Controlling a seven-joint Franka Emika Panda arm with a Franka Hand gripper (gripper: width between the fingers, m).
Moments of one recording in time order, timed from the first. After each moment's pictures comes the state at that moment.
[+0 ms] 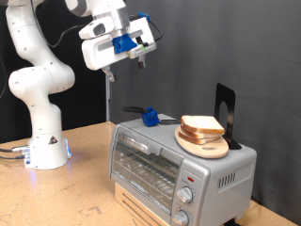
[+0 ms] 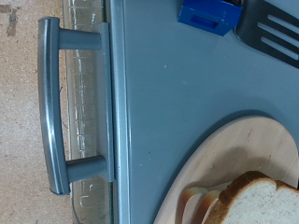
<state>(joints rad) 0.27 -0.49 -0.19 -2.34 0.21 2.04 0.81</state>
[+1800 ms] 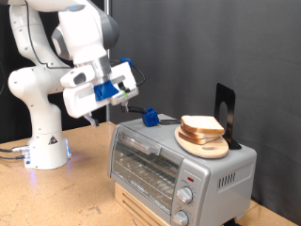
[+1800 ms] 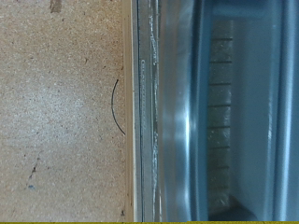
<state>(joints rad) 0.23 -0.40 -0.24 -2.60 0.20 2.39 0.66</state>
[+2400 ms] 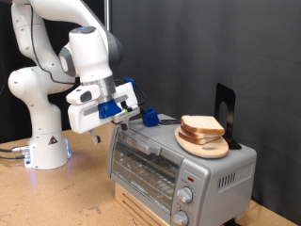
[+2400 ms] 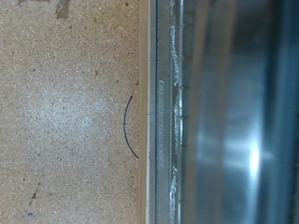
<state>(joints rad) 0.23 -0.35 -0.21 -2.69 0.17 2.54 0.67</state>
